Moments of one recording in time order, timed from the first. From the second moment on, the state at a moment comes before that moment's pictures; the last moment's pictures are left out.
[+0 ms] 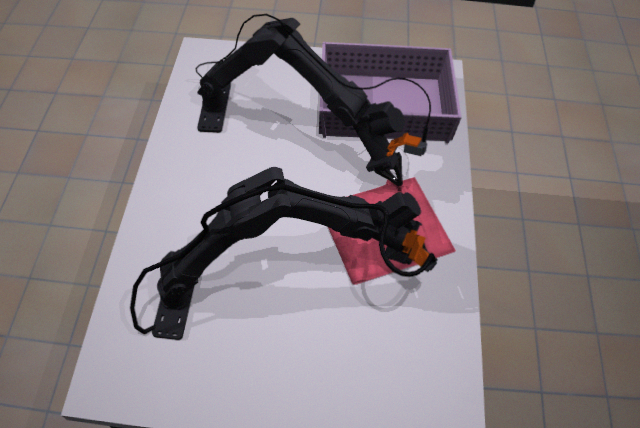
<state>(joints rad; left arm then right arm) -0.46 2.26 1.68 -0.25 0.13 -0.26 0.32 2.27 1.61 -0.13 0.13 0.77</state>
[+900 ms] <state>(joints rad) -0.38 2.48 2.03 -0.42 0.12 -0.23 0.32 2.54 2.03 -0.28 0.12 0.76</state>
